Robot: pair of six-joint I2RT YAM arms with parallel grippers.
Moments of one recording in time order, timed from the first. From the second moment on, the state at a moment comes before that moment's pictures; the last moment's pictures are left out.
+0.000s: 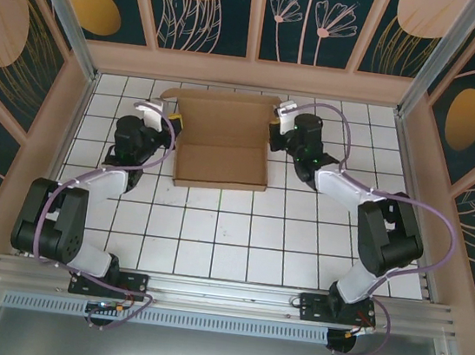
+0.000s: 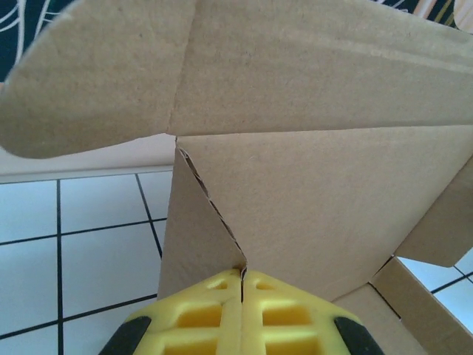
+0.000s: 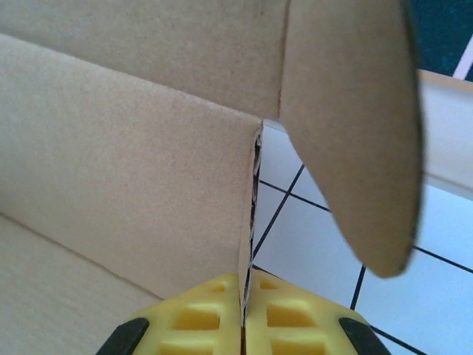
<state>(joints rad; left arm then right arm) -0.17 1.47 0.66 0.67 0.32 -0.22 0.49 1.66 1.05 0.26 -0.01 -0.03</state>
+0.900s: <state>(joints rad) -0.27 1.38 0.47 0.75 0.25 -0.40 0.64 1.61 0.77 0.56 0.37 0.40</state>
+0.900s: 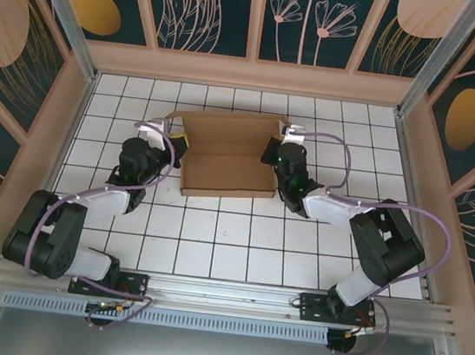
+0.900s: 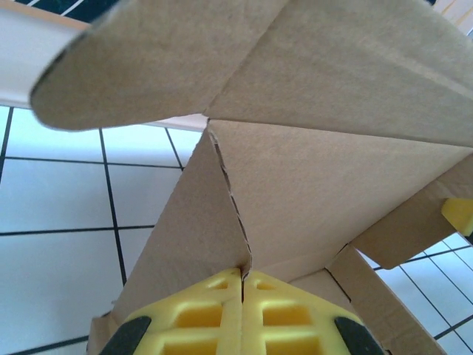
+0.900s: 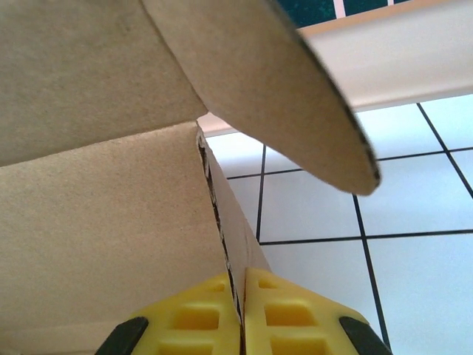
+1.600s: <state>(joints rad) -0.30 1.27 0.30 0.70 0.15 -0.53 0.72 1.56 0.57 0.73 0.42 0.52</state>
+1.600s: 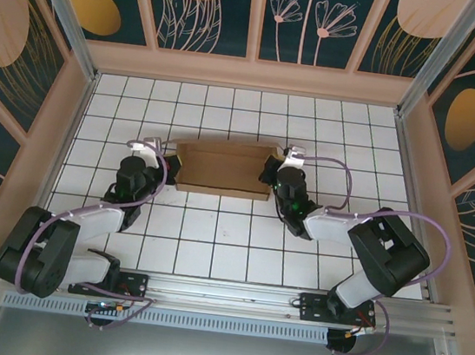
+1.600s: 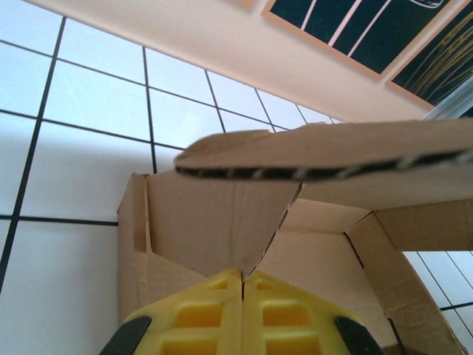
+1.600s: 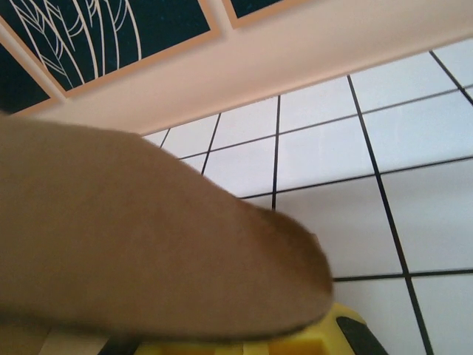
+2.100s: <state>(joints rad) -0.30 1.26 0.26 0.65 0.12 -0.58 0.74 1.56 0.45 0.76 0.40 0.63</state>
